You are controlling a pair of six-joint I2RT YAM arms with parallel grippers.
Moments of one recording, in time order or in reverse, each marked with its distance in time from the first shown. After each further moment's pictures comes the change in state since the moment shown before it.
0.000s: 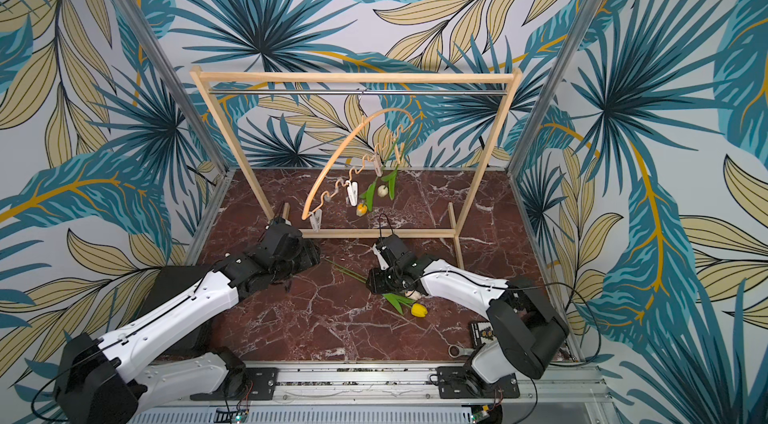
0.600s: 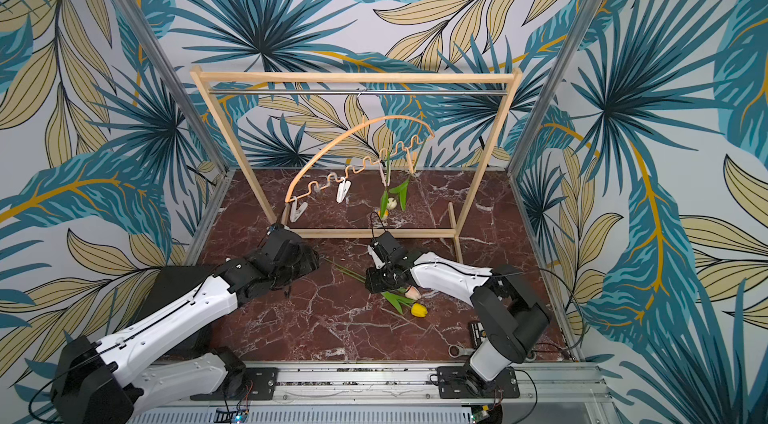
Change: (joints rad) left arm -0.015 -0.059 -0.053 -0.014 -0.024 -0.052; right arm 0.005 0.126 0.096 -0.067 0.014 -0.088
